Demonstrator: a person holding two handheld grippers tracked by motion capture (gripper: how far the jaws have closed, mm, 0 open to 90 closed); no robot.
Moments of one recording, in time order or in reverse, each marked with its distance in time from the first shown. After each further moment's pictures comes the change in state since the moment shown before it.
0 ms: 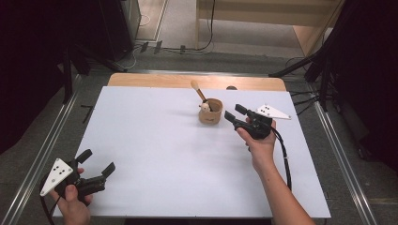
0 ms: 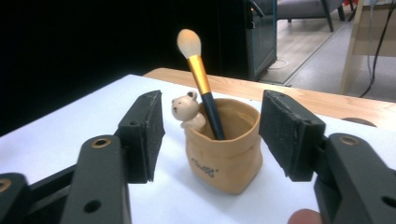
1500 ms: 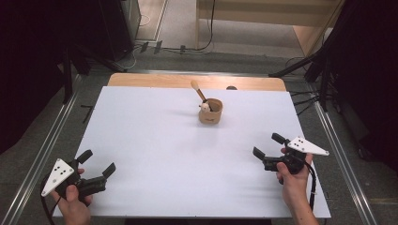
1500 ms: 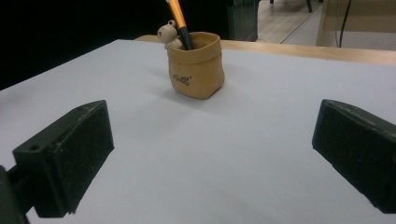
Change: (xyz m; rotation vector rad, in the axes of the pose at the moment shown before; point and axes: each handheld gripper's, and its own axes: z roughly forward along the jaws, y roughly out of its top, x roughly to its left) left arm -0.001 -0.001 0.000 0.009 0.003 0.010; right arm -0.008 -0.051 -0.111 0.070 -0.076 -0.002
